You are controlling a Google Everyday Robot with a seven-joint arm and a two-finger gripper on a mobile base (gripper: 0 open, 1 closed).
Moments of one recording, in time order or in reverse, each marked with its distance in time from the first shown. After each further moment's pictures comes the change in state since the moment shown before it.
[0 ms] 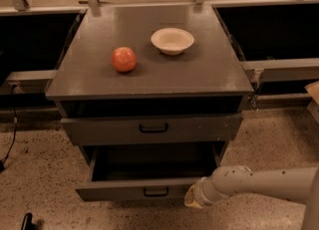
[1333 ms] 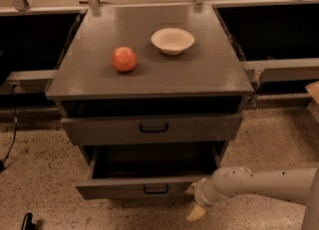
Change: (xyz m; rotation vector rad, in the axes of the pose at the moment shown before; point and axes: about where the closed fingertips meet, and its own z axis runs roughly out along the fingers) arm 0.001 0.000 0.004 0.001 -0.003 0.007
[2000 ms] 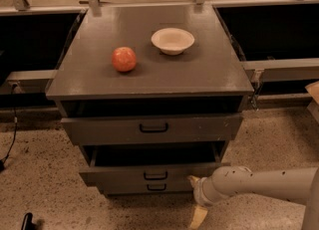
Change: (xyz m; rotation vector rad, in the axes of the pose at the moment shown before) arm 0.000 0.000 0.000 0.000 0.000 0.000
